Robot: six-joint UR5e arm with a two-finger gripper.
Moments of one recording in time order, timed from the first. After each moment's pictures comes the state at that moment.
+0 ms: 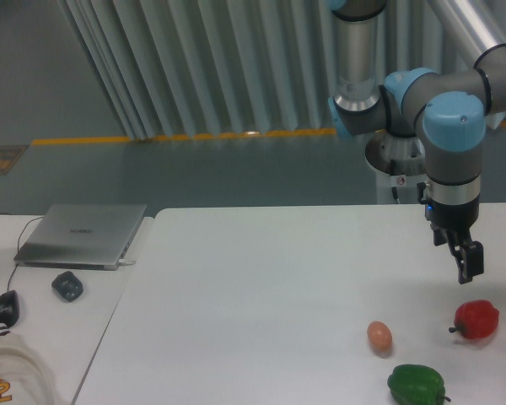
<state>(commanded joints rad) 2.42 -1.84 -1.49 -1.34 1.58 1.49</state>
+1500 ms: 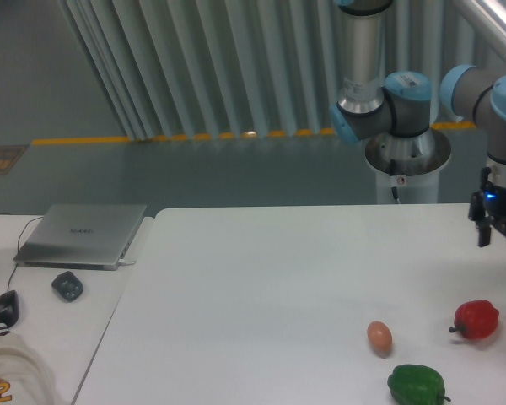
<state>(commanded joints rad) 2.58 -1.81 -1.58 -1.16 1.64 1.51</state>
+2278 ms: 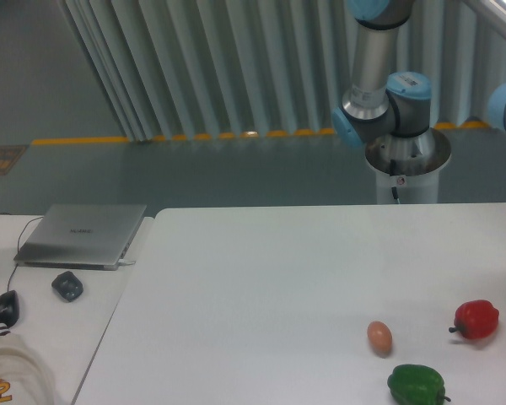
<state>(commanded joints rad) 2.69 -1.92 -1.51 -1.05 1.78 1.58</state>
